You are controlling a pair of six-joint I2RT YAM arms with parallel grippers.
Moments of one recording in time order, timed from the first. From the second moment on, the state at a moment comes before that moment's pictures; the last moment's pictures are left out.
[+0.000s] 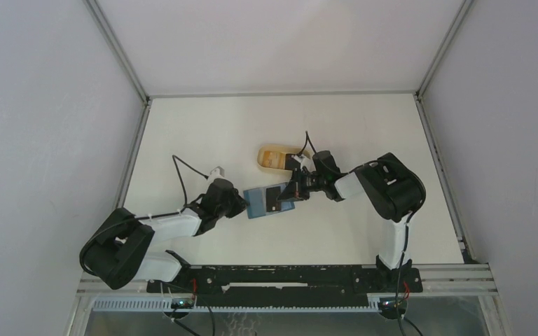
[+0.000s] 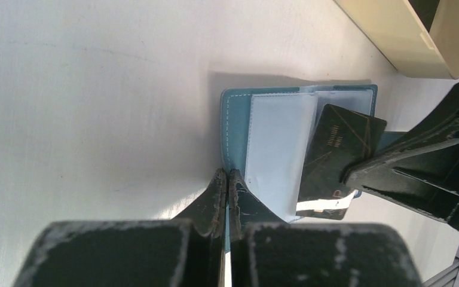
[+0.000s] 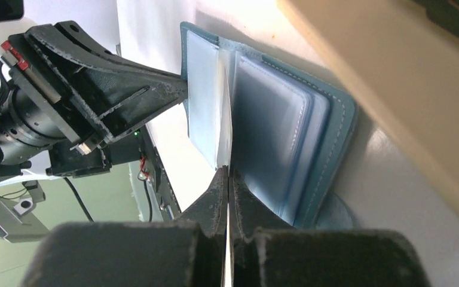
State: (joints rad) left arm -0.61 1.34 0.38 0.20 -0.12 -0.99; right arm 0.50 1.97 0.78 0.51 -0.83 0.80
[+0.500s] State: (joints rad) left arm -0.61 1.34 0.38 0.22 -0.10 -0.94; right arm 0.32 1.66 0.76 0.22 -0.80 0.66
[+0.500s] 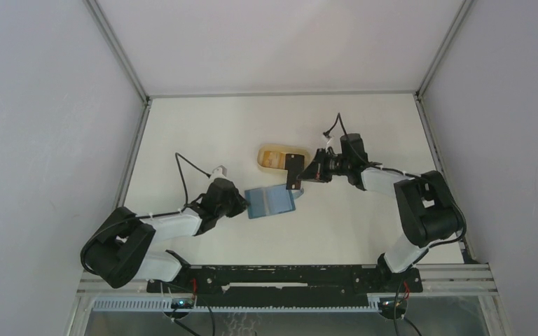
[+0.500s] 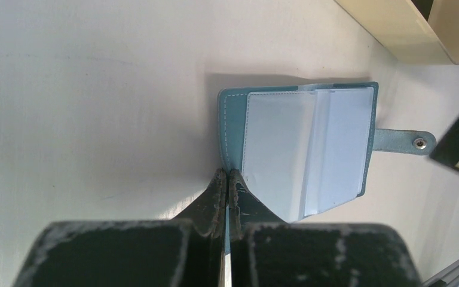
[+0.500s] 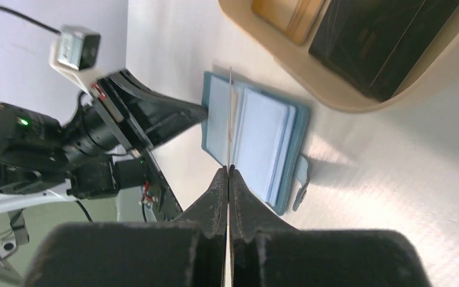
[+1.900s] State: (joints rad) left arm -0.61 1.27 0.44 0.00 -0.11 -0.78; right arm 0.27 1.94 1.21 -0.13 -0.62 0.58
